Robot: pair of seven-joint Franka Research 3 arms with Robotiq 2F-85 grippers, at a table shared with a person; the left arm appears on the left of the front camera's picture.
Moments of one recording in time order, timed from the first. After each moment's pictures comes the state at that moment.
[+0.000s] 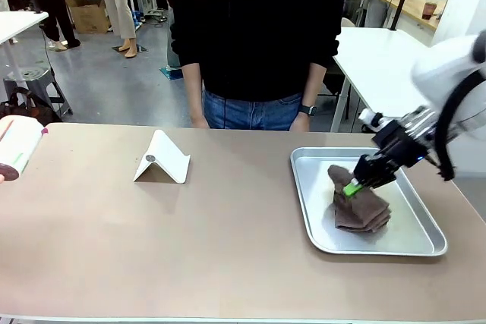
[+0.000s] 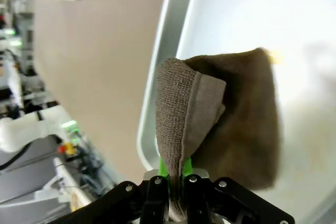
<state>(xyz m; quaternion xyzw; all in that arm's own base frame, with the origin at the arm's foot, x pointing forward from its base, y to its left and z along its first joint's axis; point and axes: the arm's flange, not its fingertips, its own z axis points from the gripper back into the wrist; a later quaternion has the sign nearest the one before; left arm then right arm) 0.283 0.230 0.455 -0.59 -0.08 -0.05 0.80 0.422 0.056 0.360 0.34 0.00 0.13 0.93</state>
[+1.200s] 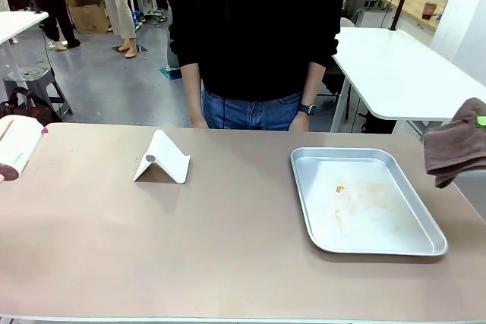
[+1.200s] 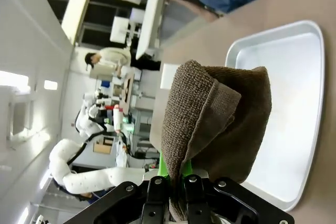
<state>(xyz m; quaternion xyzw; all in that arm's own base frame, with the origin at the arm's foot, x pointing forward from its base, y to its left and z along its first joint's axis) 0.283 0.230 0.455 -0.59 -0.09 -0.05 0.80 0.353 -0.184 0.443 0.57 -0.20 -0.03 0.79</state>
